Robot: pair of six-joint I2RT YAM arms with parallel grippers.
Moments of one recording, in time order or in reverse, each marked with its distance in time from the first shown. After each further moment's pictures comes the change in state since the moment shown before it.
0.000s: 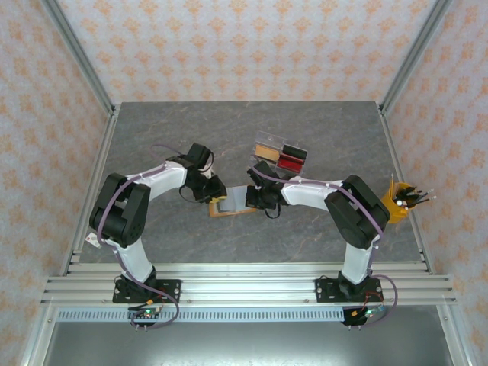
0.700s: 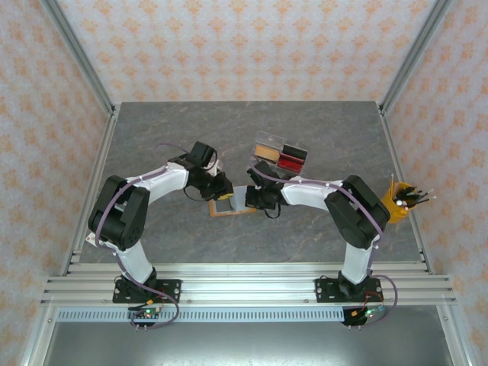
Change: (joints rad) left arm -0.038 -0.023 -0.004 0.086 0.076 -0.035; right arm -0.001 0.000 0.000 0.004 -0.026 0.005
